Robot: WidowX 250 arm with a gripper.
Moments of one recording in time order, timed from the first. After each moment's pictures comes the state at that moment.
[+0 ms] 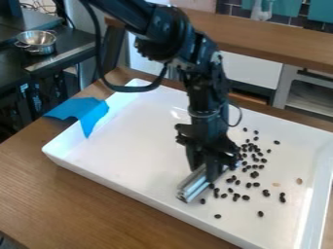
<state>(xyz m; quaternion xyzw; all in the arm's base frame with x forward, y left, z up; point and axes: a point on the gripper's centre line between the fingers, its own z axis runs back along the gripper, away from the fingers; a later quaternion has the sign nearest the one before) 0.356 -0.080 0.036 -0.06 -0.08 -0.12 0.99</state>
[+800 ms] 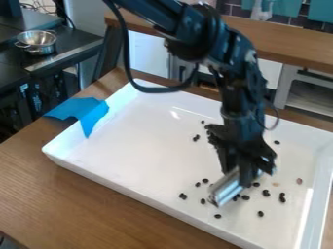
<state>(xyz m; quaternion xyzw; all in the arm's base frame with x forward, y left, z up) 0.371 -0.099 0.047 -0.07 -0.11 -0.14 0.98</state>
